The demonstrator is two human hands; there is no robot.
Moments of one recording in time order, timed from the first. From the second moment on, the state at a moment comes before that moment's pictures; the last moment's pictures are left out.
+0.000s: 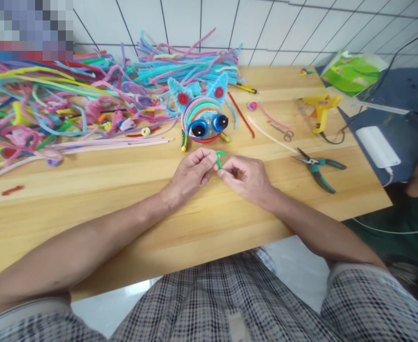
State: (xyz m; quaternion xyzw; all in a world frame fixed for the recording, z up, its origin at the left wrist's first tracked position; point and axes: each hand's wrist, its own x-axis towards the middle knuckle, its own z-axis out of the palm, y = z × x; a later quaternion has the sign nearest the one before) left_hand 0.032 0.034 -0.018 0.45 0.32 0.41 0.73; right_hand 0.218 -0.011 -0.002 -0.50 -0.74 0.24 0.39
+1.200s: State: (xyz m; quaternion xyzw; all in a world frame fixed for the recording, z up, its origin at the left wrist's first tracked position) left_hand 0.028 0.032 -0.016 0.58 0.35 0.32 0.67; right_hand 0.256 0.016 -0.004 -0.40 -0.86 0.01 0.31
